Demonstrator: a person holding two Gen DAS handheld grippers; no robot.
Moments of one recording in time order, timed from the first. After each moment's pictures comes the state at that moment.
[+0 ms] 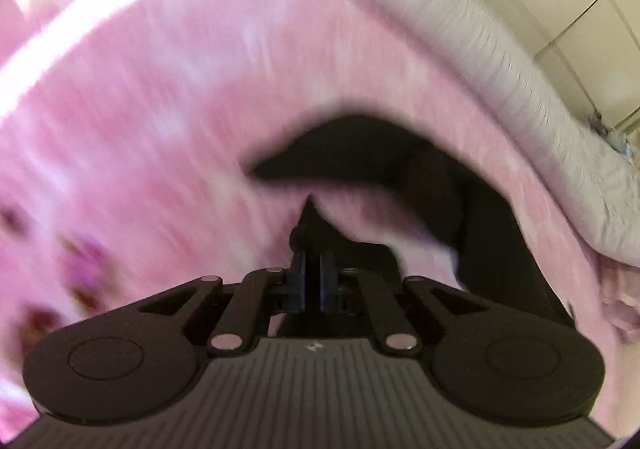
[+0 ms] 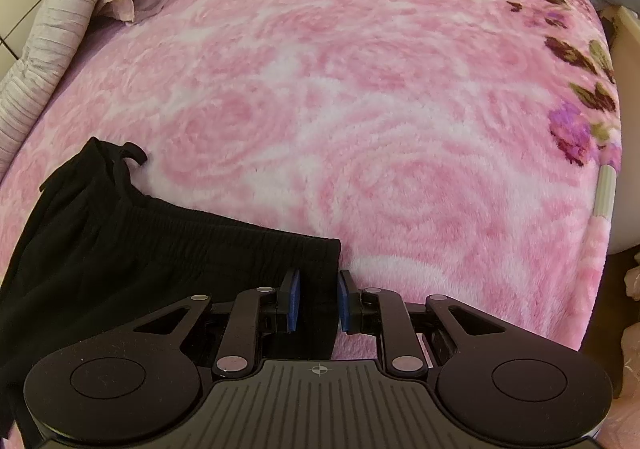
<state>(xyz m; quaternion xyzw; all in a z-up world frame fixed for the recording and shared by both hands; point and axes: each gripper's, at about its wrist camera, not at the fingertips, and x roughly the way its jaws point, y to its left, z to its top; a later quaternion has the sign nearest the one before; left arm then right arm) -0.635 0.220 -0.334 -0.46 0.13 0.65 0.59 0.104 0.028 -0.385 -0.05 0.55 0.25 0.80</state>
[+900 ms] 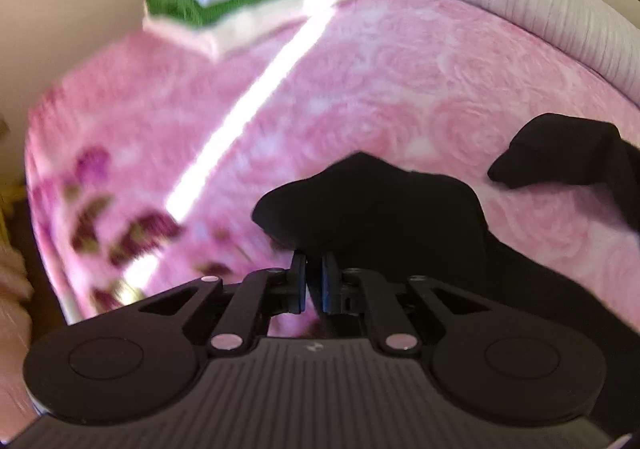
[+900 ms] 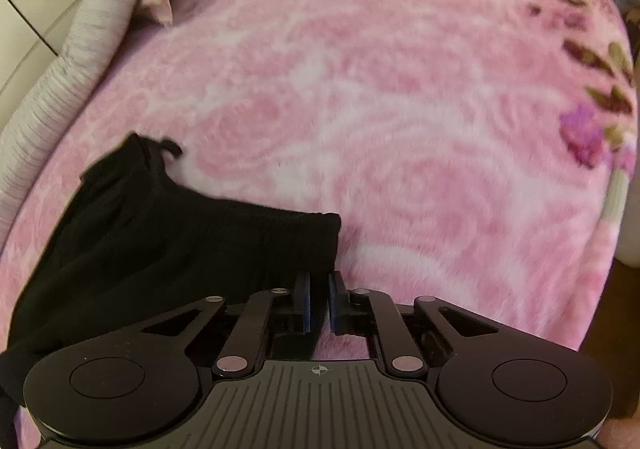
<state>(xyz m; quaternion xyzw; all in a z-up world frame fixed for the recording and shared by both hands) -0.682 0.171 -0.356 -0.36 0.27 0.76 0.47 0.098 -0.002 -0.368 -0.02 0.53 0.31 0.79</state>
